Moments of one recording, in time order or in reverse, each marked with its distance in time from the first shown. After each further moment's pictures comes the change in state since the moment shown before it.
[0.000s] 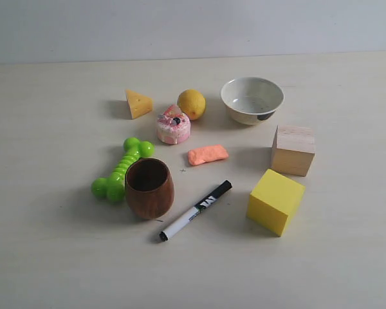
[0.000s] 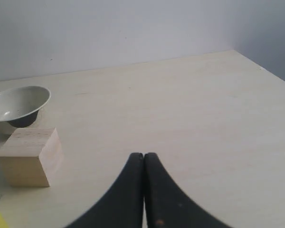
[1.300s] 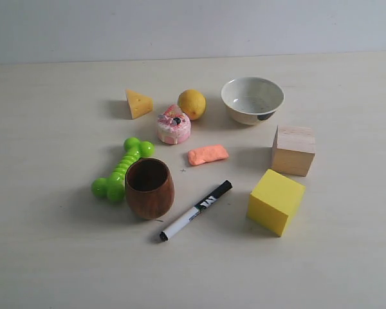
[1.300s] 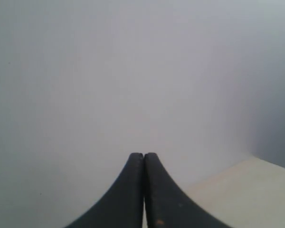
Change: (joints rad) left arm 0.000 0.000 0.000 0.000 0.000 0.000; right arm 0.000 -0.002 -0.055 0.196 -0.431 0.109
